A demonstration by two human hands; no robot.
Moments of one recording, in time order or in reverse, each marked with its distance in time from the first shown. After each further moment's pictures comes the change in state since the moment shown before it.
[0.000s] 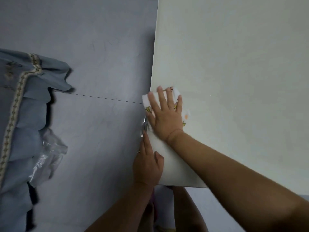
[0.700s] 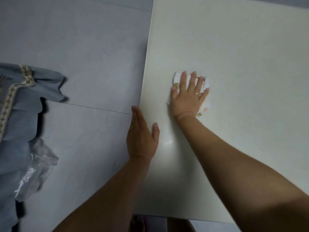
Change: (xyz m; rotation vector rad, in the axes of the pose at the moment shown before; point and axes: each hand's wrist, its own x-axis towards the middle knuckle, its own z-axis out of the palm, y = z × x) left_hand 0.134 0.058 -0.008 0.047 0.219 0.040; right_hand 0.107 0.099 -0.036 0.074 0.092 0.506
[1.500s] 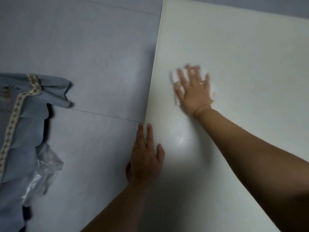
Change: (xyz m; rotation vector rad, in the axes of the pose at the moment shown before) left_hand 0.001 0.001 -0.006 0.050 -0.058 0.044; right_hand 0.082 0.003 -0.020 -0.113 -0.053 -0.419
